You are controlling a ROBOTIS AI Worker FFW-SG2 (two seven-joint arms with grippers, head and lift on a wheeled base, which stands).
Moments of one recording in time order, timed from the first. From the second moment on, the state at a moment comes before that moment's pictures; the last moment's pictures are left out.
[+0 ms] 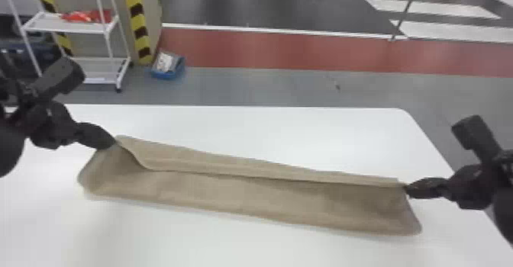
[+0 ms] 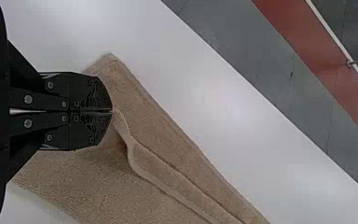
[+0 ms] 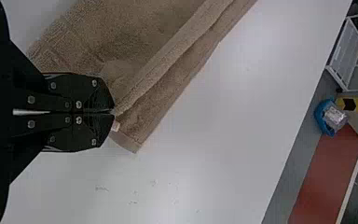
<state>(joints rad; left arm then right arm) -0.44 0.33 -0.01 -1.41 -0.68 0.51 -1.34 -0.03 -0.39 -0.30 -1.82 0.69 0.89 1.36</state>
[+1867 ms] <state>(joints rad) -0.62 0.21 -0.10 -1.23 -0.71 0.53 -1.19 -0.16 -0.40 -0.36 -1.59 0.68 0.90 1.36</state>
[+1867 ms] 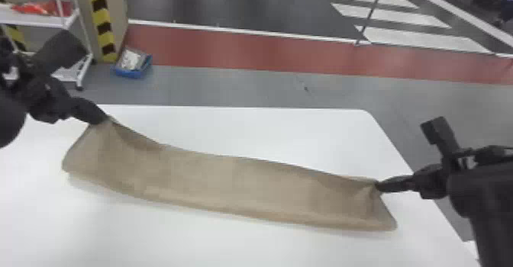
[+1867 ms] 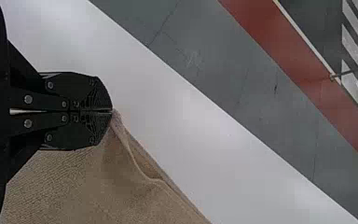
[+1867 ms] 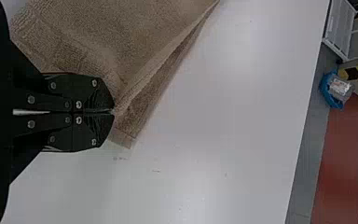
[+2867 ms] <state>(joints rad) -0.62 0.21 -0.10 -1.15 -0.69 0.52 -1.00 -0.15 -0.40 -0.37 -1.56 0.70 0.88 1.36</state>
